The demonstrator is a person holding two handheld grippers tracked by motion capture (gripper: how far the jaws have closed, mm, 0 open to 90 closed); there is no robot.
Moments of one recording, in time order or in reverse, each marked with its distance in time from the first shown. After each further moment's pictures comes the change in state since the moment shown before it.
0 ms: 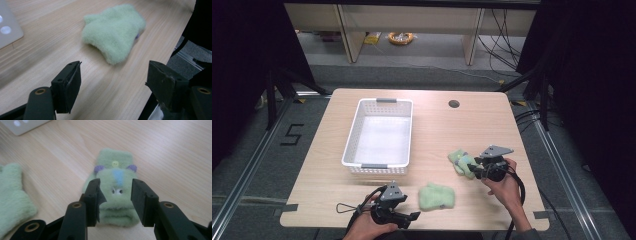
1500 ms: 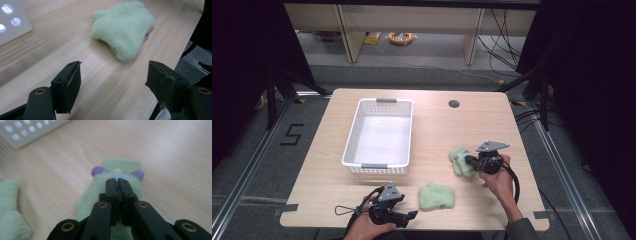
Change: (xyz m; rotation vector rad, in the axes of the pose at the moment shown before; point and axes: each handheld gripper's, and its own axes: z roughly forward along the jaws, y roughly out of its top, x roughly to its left) left arm 0.008 -0.008 0.004 -0.008 0.037 -0.020; right arm -0.005 0.010 0.016 -0.059 0.049 0.029
